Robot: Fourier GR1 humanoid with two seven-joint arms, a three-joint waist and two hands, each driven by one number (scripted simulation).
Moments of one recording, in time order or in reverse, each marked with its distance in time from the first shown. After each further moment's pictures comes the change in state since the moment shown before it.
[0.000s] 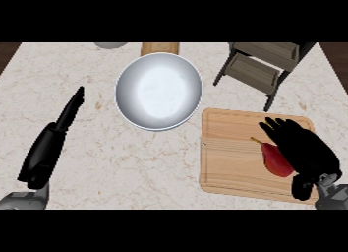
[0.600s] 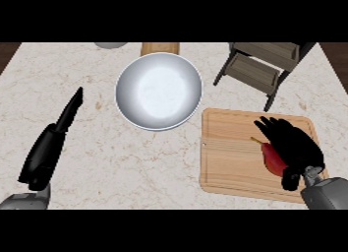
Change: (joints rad) left arm 0.011 -0.046 0.038 -0.002 -0.053 -0.029 -0.018; right arm -0.019 0.108 -0.053 0.196 0.122 -0.100 -0.116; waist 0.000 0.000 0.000
